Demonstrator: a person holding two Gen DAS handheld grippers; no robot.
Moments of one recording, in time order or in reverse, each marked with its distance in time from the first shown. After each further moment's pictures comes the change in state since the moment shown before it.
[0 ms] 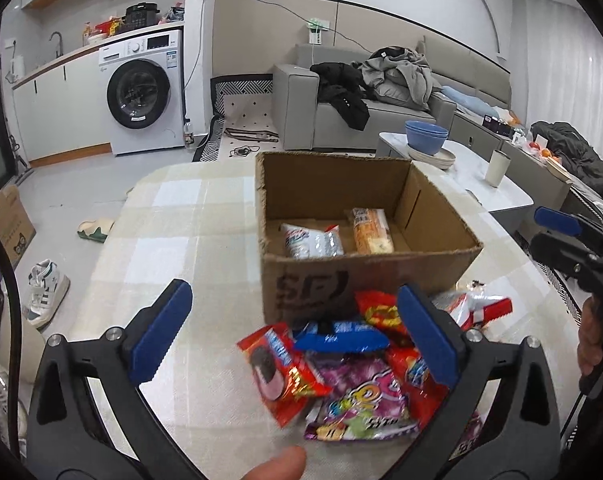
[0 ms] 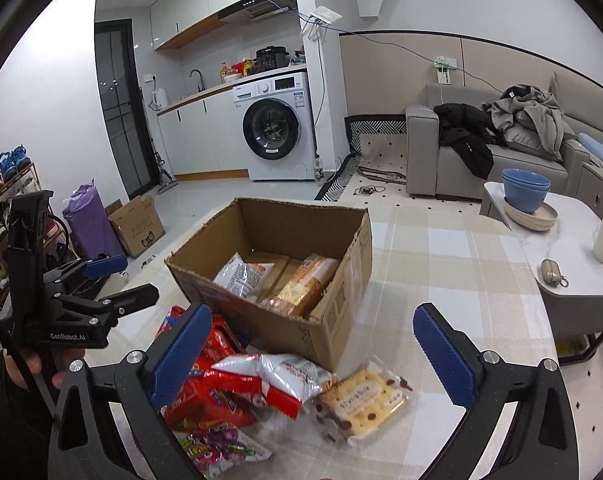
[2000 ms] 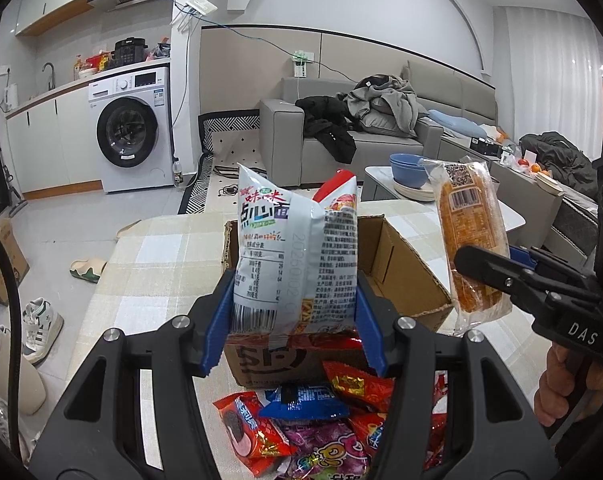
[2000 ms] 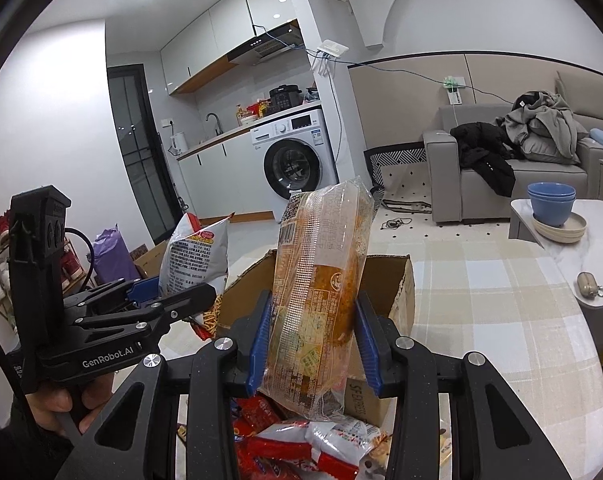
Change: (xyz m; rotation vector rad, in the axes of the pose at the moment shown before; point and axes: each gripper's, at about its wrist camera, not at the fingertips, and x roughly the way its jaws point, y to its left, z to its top) left arm -0.034 -0.043 0.027 0.051 -0.133 -0.031; right arm 0.005 0.027 0.013 0.070 -0.165 0.107
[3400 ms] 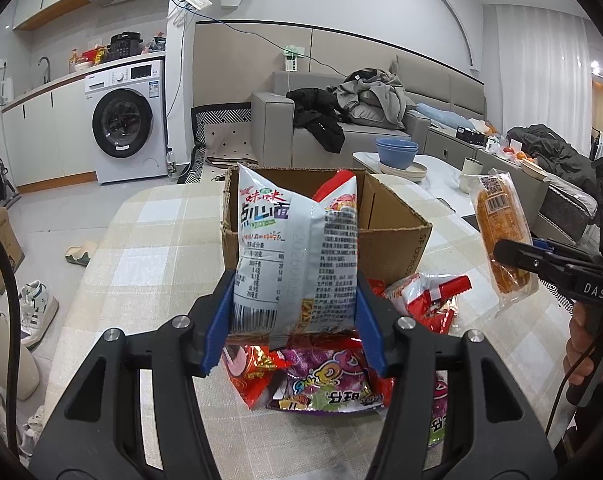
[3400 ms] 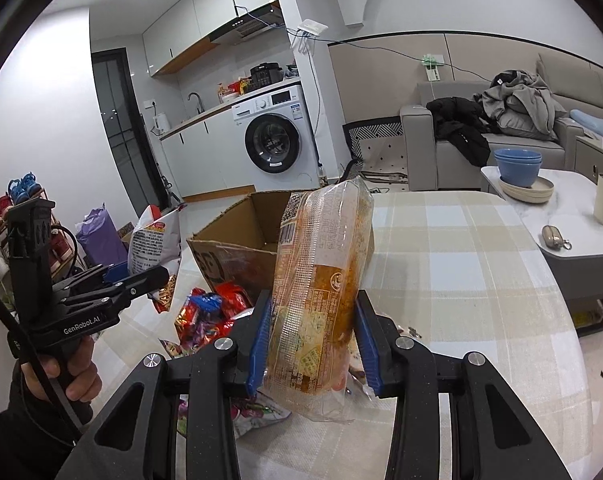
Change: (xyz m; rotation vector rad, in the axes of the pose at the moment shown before) left arm 0.003 0.019 -0.071 0.006 0.002 -0.040; right arm -0.058 -0.022 -0.060 0.020 0.091 -0.067
